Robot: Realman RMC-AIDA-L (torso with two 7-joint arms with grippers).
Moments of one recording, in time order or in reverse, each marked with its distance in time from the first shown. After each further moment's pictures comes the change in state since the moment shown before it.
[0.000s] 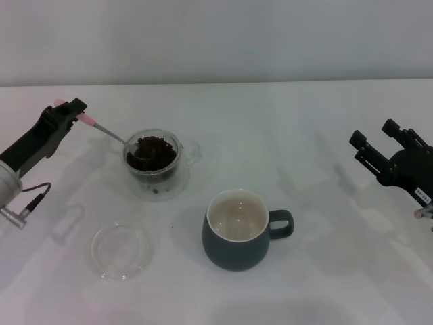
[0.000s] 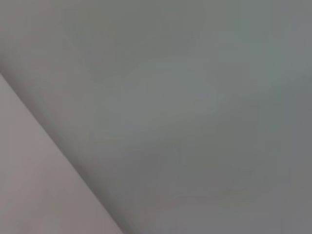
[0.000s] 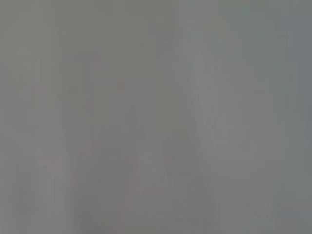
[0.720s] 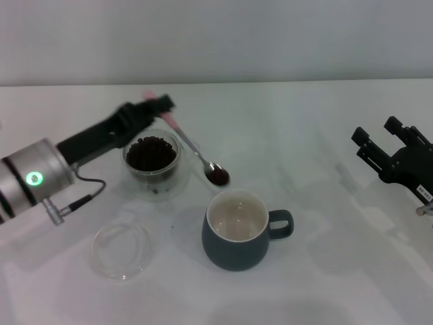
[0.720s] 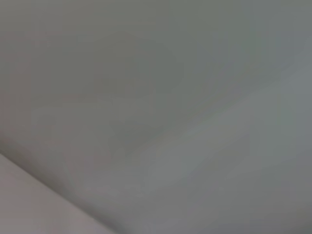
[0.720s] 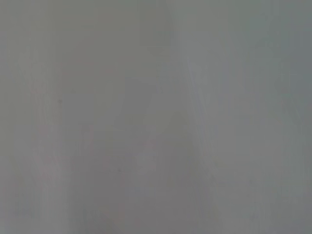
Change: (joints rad) left arm -0.083 0.001 0.105 0.041 0.188 -0.250 -0.097; right arm 0.001 0.000 0.011 -0.002 0.000 -0.005 0.006
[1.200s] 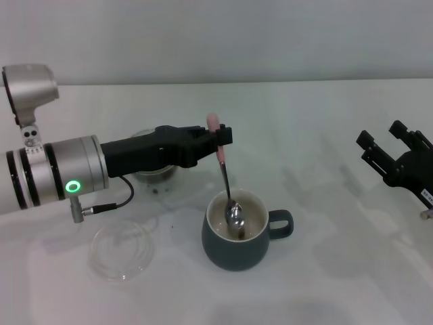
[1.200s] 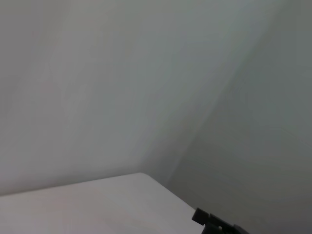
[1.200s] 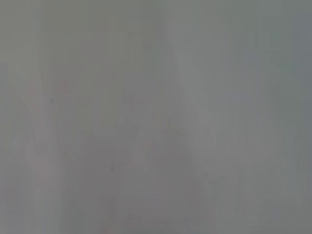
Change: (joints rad) left arm -0.019 -0.006 0.319 0.197 0.017 -0.020 0.281; right arm -0.016 0.000 0.009 0.003 0.000 -0.001 0.000
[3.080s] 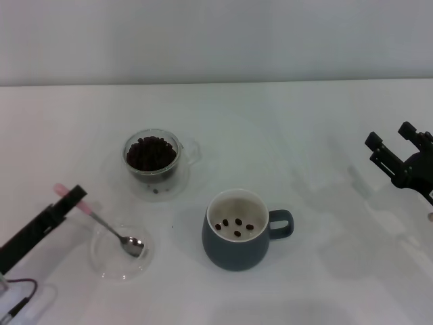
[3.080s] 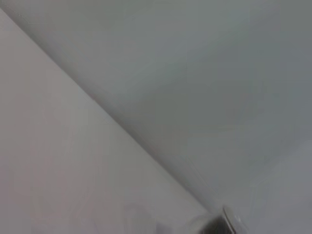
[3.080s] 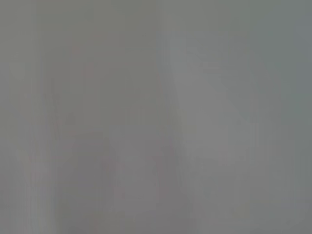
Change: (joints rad) left arm 0.359 0.010 -0.019 -0.253 -0.470 0.111 0.115; right arm -0.015 -0.003 0.003 -0.021 0.000 0.006 -0.006
